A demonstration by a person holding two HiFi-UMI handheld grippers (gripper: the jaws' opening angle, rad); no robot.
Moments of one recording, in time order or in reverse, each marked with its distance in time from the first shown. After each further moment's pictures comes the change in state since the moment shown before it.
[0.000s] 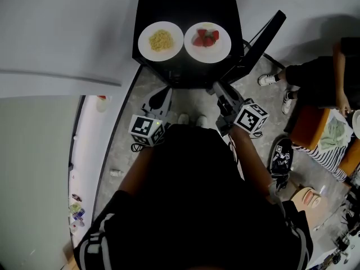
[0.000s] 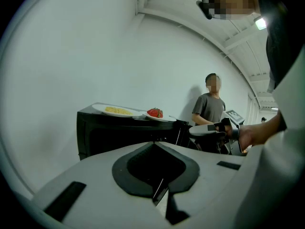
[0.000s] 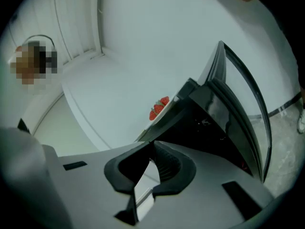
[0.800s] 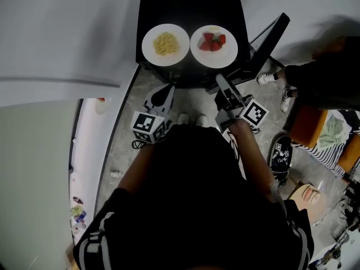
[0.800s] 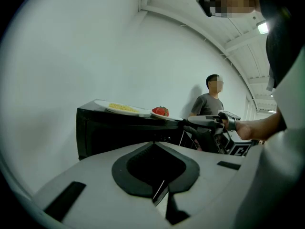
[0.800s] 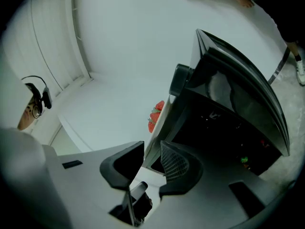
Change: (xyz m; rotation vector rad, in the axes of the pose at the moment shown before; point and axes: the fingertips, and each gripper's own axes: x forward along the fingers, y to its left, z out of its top) left arm 0.017 0.027 -0.001 -0.015 0.016 -0.044; right arm 0.035 0.003 0.026 0.262 -0.148 0.065
